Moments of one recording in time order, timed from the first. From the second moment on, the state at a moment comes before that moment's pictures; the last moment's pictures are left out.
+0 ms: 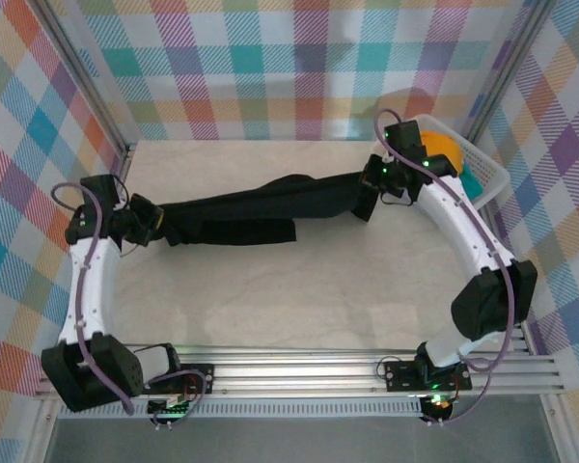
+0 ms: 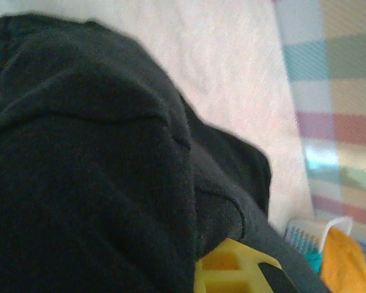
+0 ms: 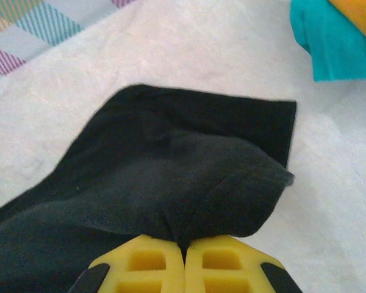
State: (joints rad) left arm 0.23 1.16 1.10 -0.83 0.33 -0.93; right arm 0.29 1.55 1.53 -0.84 -0.06 0.61
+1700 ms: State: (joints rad) left arm -0.35 1.25 0.65 -0.89 -0.29 -1.16; right arm 0.31 1.25 0.95 -0.86 -0.02 0.73
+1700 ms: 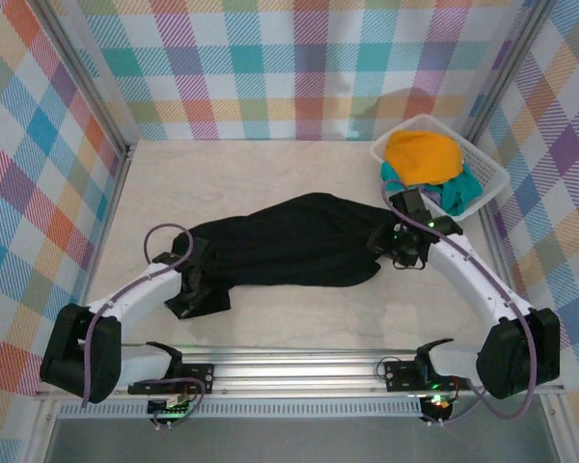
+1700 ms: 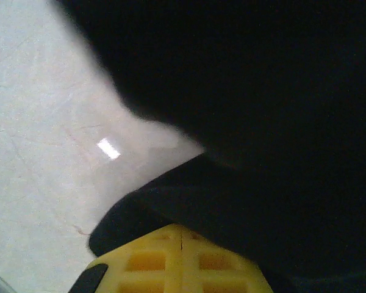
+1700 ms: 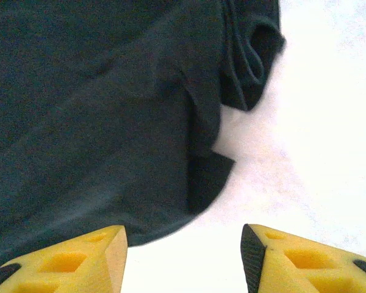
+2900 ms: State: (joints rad) left arm -0.34 1.00 0.79 -1.07 -0.32 -1.14; right arm 0.31 1.70 0.97 -0.70 -0.12 0.81
